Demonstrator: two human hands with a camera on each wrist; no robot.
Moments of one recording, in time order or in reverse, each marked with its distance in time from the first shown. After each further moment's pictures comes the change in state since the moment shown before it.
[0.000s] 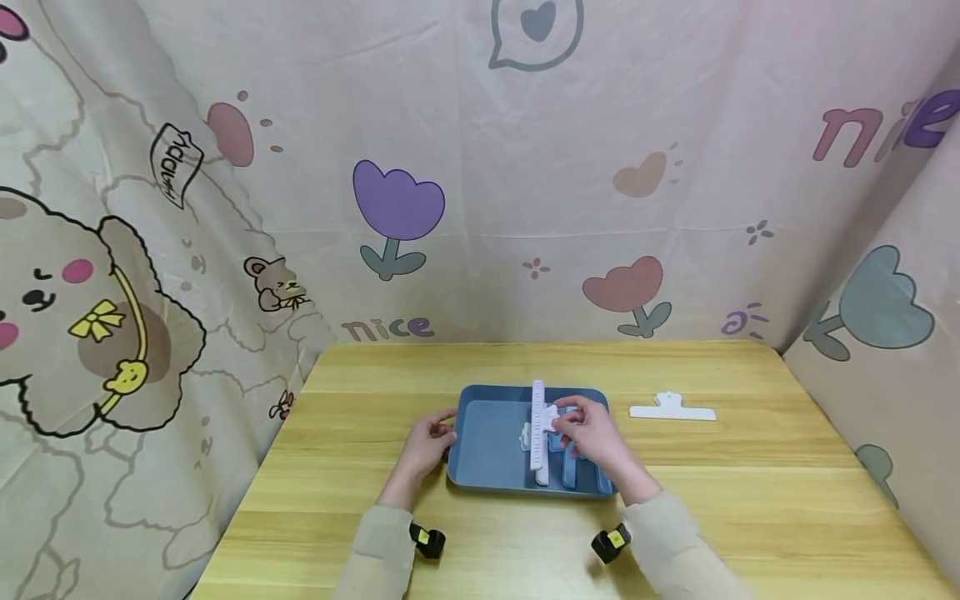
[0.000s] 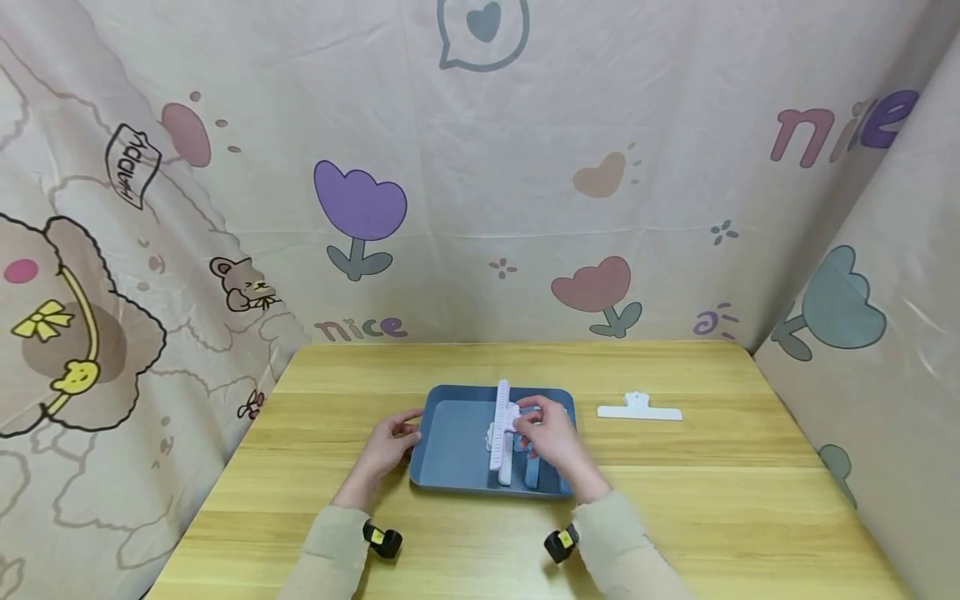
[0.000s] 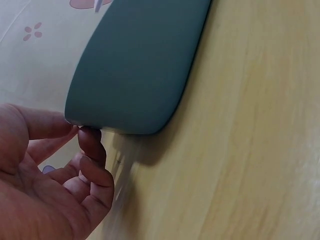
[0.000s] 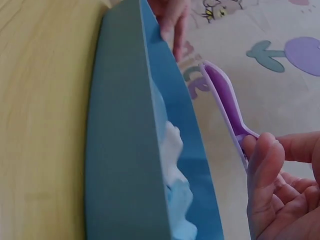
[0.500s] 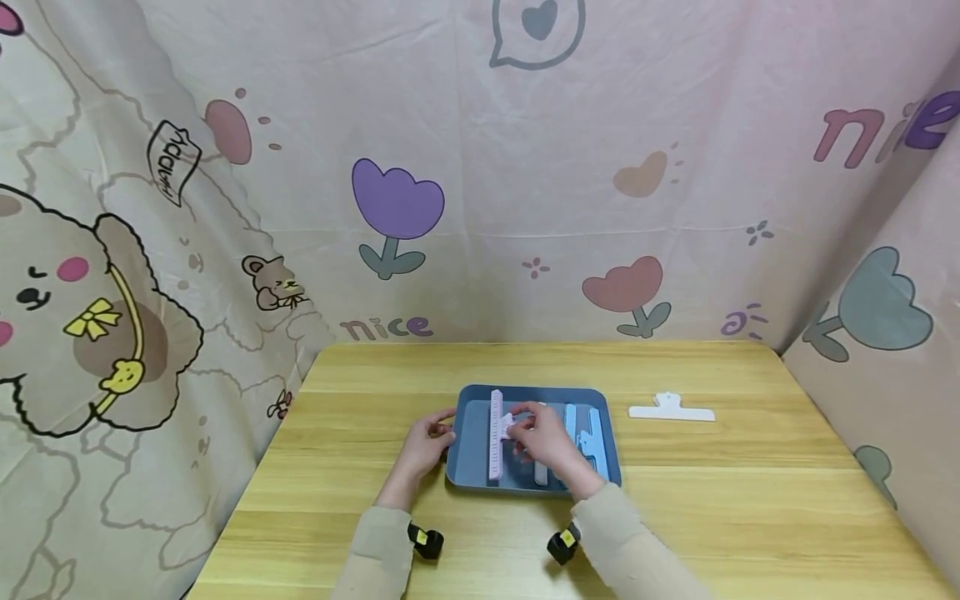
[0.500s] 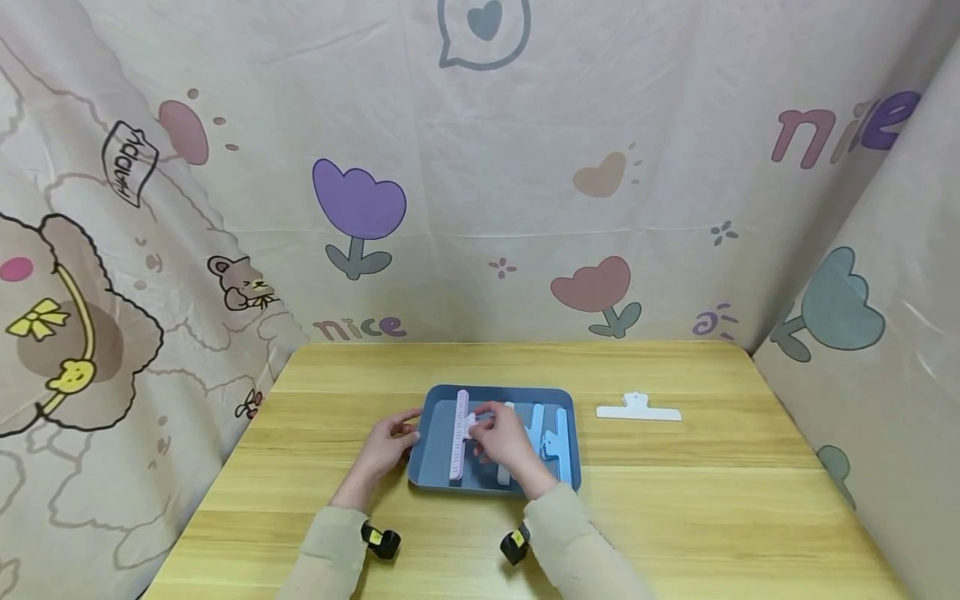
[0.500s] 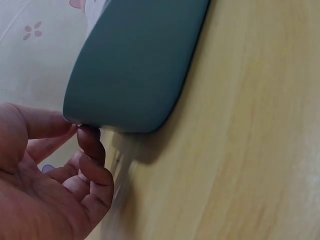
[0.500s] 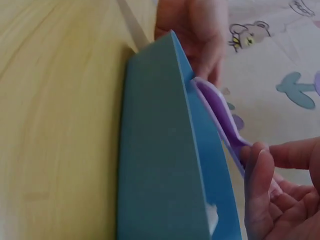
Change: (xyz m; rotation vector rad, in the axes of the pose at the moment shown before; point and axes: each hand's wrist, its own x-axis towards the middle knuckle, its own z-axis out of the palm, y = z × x) left_hand -0.002 0.002 0.001 0.007 0.013 -0.010; right_hand 0.014 -0.005 0.061 -0.039 -0.095 -0.004
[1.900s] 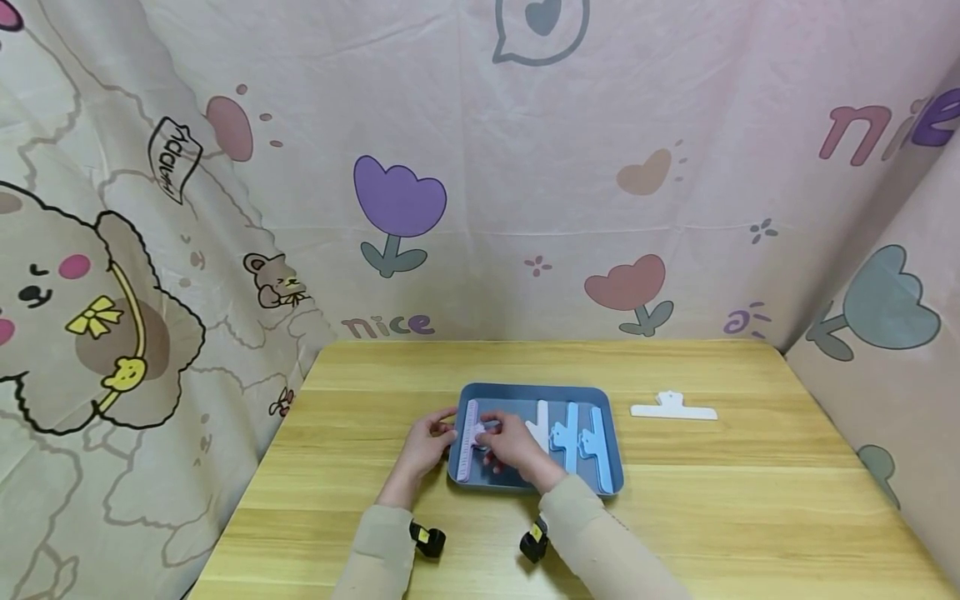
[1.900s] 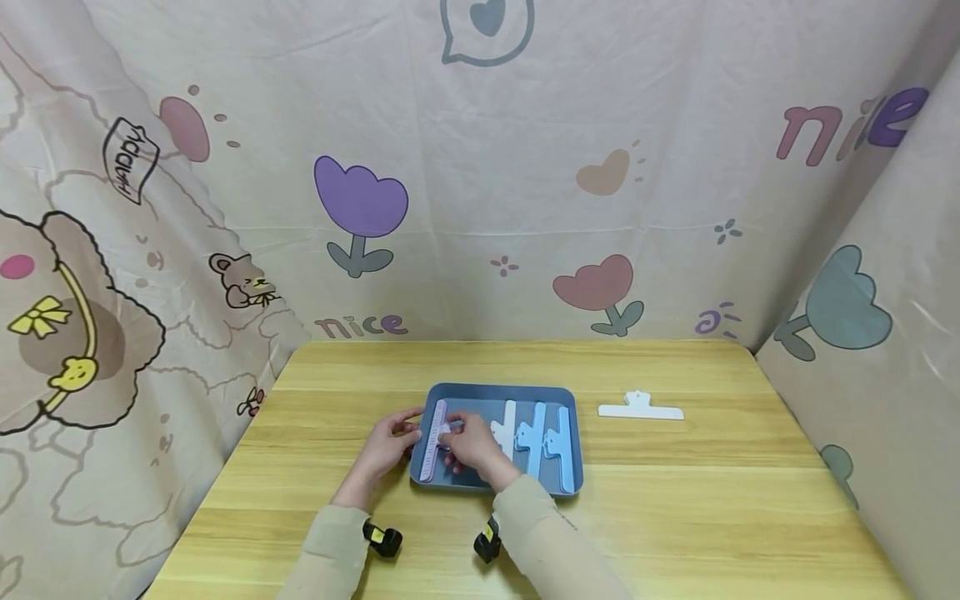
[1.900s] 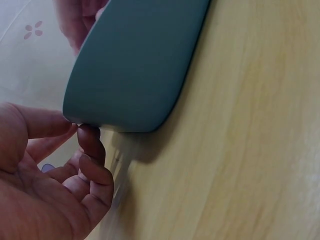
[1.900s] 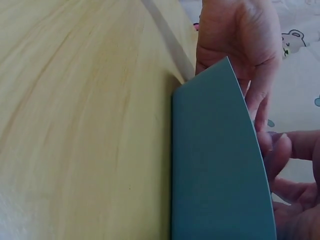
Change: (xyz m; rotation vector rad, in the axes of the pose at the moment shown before) left_hand 0.001 -0.002 0.000 -0.019 0.004 0.023; right_hand 0.020 0.006 0.051 0.079 -0.116 0.081
